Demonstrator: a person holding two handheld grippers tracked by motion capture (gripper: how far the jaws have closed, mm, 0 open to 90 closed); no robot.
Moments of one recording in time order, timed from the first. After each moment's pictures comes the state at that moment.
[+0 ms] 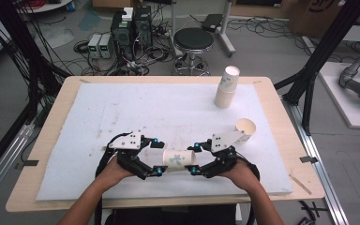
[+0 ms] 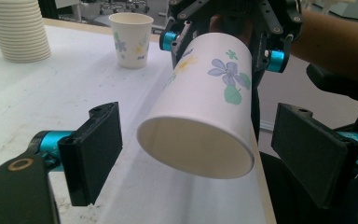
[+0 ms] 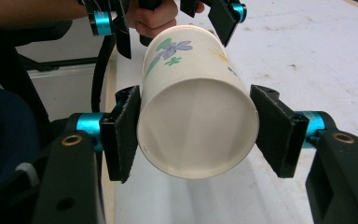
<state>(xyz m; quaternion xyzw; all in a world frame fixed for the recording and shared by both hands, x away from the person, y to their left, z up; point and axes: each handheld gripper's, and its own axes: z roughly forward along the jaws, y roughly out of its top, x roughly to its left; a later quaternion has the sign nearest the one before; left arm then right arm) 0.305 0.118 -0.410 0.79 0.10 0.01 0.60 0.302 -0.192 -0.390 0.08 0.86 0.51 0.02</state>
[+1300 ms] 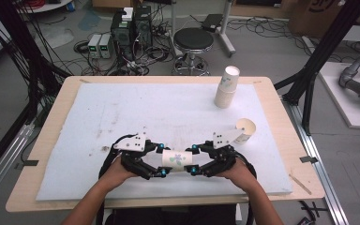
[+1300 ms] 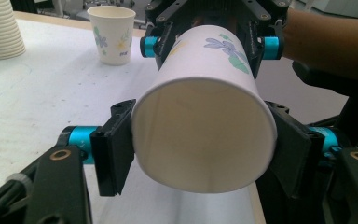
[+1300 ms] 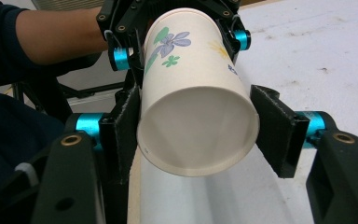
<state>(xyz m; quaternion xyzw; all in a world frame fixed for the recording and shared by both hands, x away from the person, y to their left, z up) 0.304 0.109 -0.411 0.80 0.08 -0.02 0.59 0.310 -0.193 -0.401 0.10 0.83 0.55 -0.05</state>
